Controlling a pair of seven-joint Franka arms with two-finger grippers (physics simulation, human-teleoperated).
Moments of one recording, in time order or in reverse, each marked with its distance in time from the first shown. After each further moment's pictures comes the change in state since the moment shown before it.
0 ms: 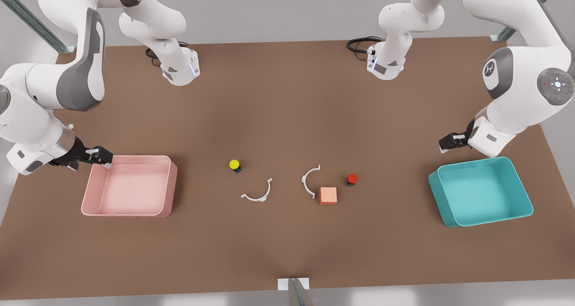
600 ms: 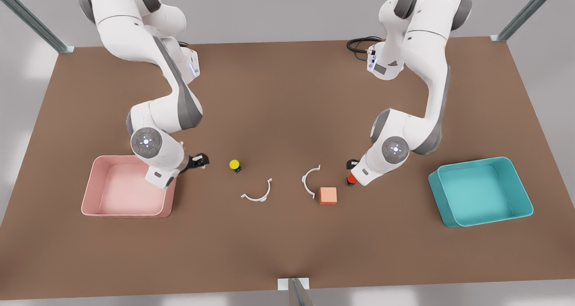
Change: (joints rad) left arm -0.330 0.274 0.000 -0.216 -0.021 0.370 -0.115; right arm 0.222 0.128 0.141 -0.246 0.031 0.186 0.130
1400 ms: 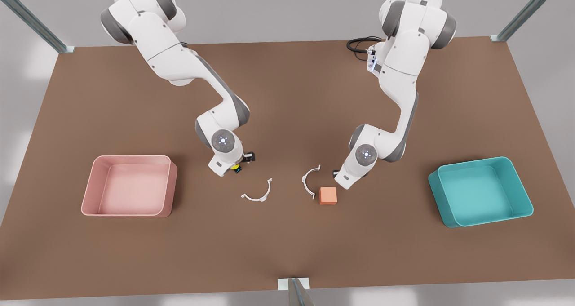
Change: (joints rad) left arm -0.053 0.168 0.003 -0.214 0.007 0.480 -0.191; right arm 0.117 0.147 0.113 -0.217 -0.065 0.343 0.468
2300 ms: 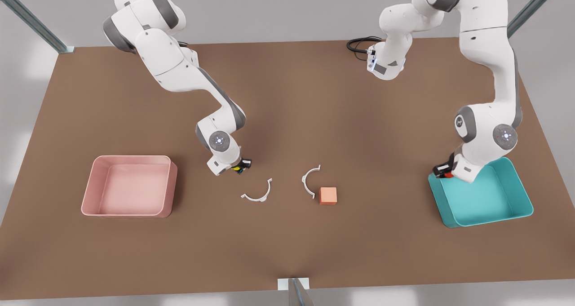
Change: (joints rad) left arm 0.544 -0.327 0.019 -0.090 -0.001 -0.187 0.387; right arm -0.015 0.073 -0.011 -0.136 -0.027 0.327 0.173
